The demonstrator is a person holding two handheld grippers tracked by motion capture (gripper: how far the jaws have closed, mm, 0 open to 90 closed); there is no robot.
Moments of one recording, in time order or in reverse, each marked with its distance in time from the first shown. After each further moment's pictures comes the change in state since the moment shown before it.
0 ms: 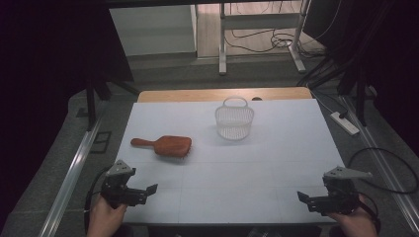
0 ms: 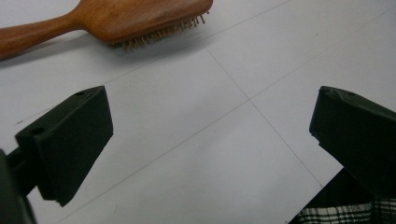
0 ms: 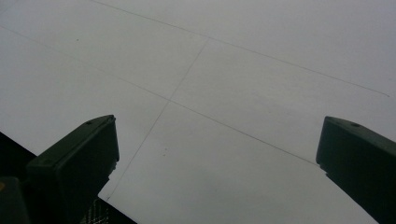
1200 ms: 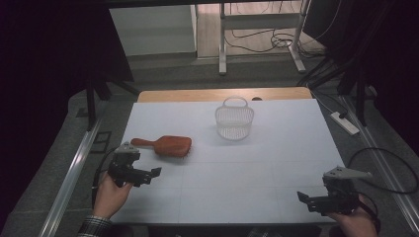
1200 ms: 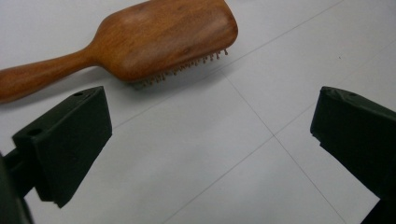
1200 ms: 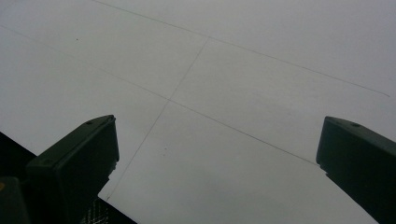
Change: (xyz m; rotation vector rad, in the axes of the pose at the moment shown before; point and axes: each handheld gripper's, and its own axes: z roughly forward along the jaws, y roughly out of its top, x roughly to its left) left arm 0.025 0.042 0.022 0.045 -0.005 0.007; right arm 0.000 0.000 0.000 0.000 0.000 0.001
